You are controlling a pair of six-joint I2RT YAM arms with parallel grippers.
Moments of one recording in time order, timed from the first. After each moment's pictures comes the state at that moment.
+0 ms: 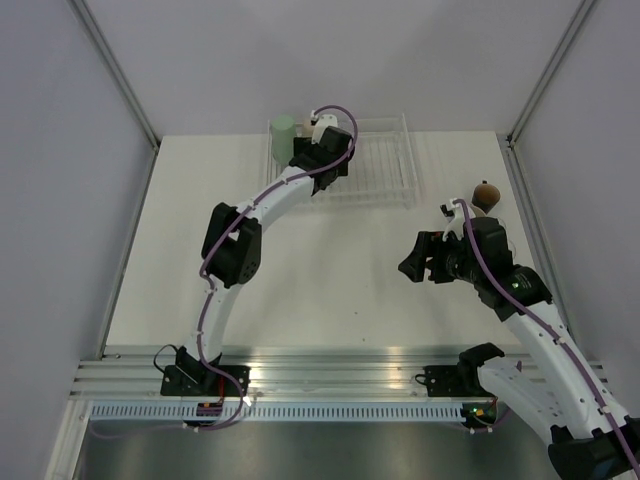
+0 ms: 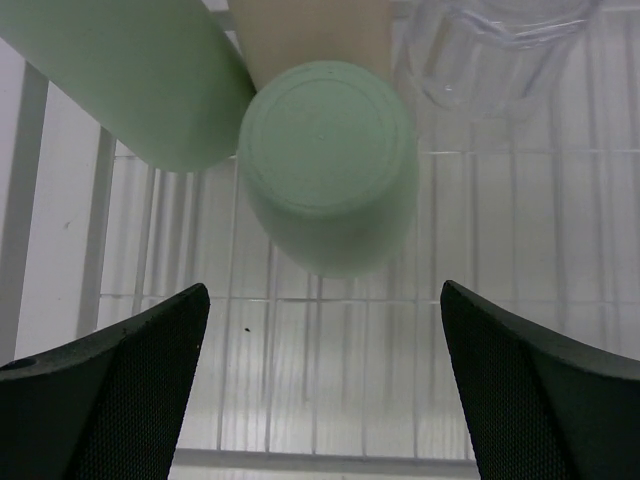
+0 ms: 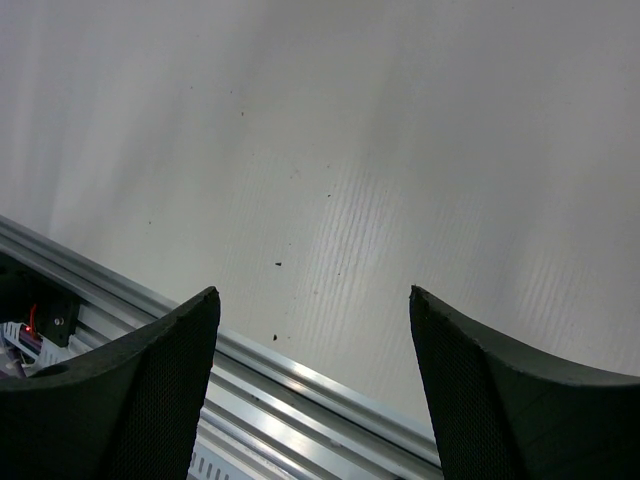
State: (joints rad) left arm -0.61 2.28 2.03 -0.41 -0.60 -0.35; right arm 0.33 0.80 0.82 -0.69 -0.25 0.37
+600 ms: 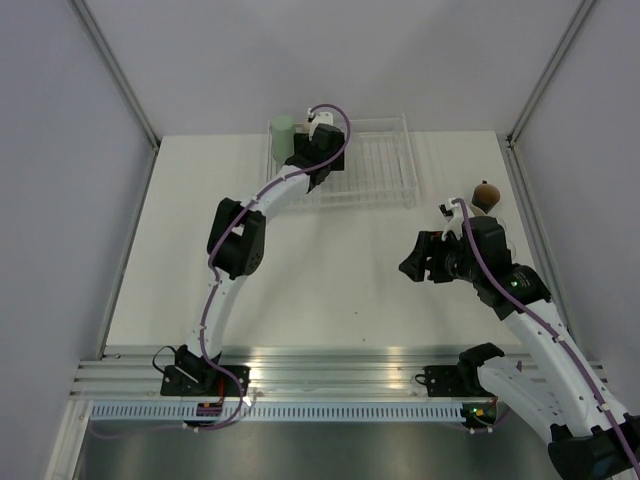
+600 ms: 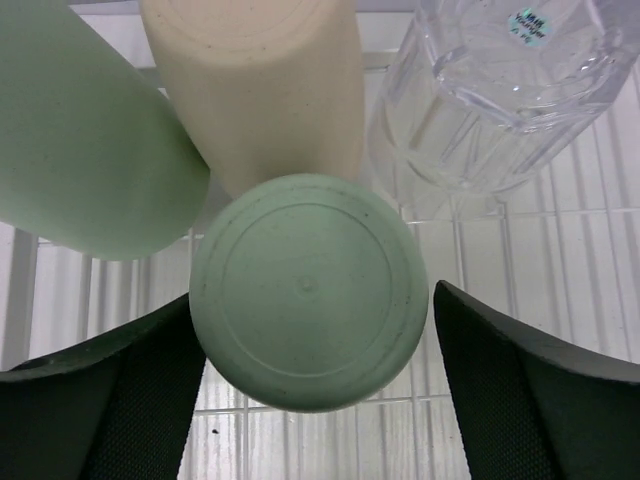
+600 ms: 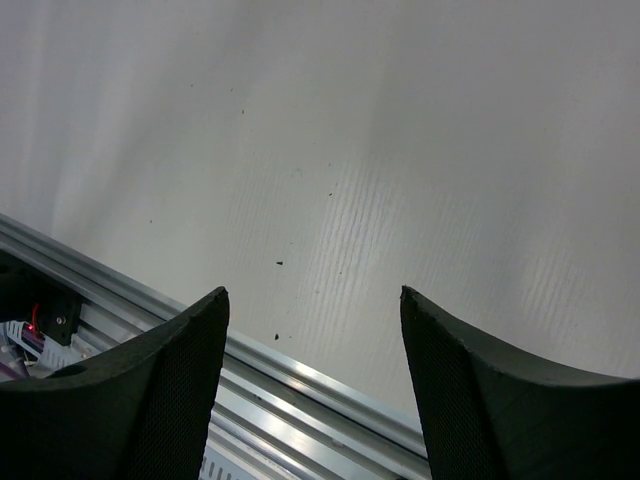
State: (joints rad) left arm -0.53 2.42 2.11 -0.25 -0.46 -0.29; right arm 0.33 0.81 0.82 -0.69 -0.25 0.37
